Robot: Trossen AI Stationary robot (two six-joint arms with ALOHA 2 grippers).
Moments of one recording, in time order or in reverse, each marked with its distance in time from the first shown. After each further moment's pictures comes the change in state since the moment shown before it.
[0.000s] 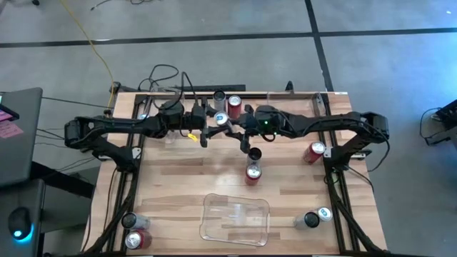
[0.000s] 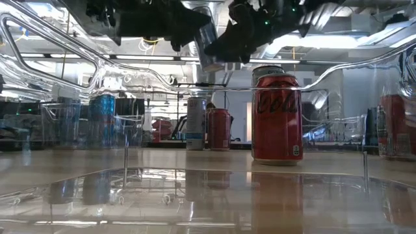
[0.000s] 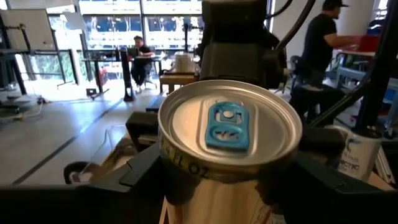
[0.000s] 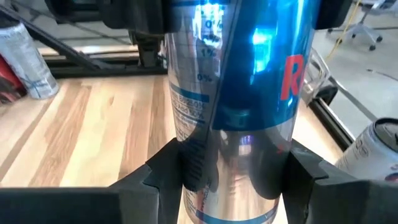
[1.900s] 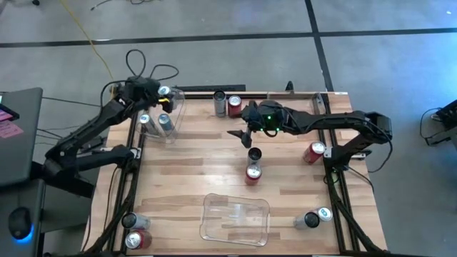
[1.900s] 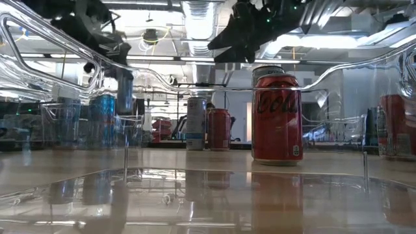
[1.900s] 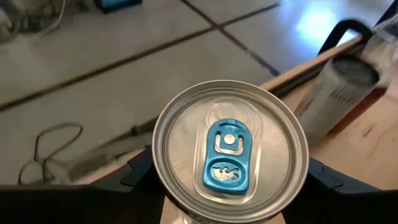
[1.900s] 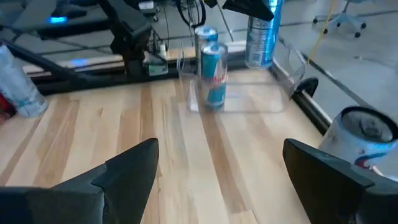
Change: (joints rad) left arm 0.633 -0.430 -0.031 -0.988 -0.287 -0.057; right arm -0.026 -0.034 0.005 -0.020 0.006 0.065
